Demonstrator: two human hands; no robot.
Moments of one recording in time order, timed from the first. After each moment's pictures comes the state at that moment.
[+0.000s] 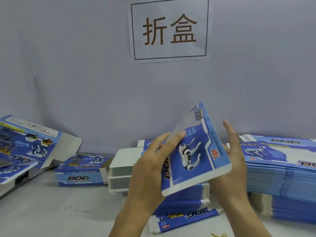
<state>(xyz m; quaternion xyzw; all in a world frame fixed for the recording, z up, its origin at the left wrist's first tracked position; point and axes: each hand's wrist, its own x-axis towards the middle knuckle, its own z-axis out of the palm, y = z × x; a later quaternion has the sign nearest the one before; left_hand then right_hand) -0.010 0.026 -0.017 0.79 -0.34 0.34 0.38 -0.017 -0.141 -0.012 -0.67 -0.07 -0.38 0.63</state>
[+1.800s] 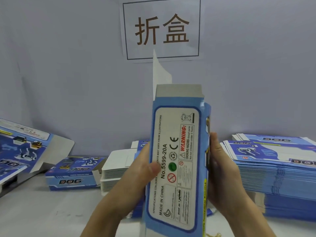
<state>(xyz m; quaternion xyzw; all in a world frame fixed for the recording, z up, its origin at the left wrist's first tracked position) -0.025 0.038 0.006 0.66 -0.34 -0.02 0.67 -0.027 -0.147 0.003 -0.49 -0.22 -0.01 0.84</state>
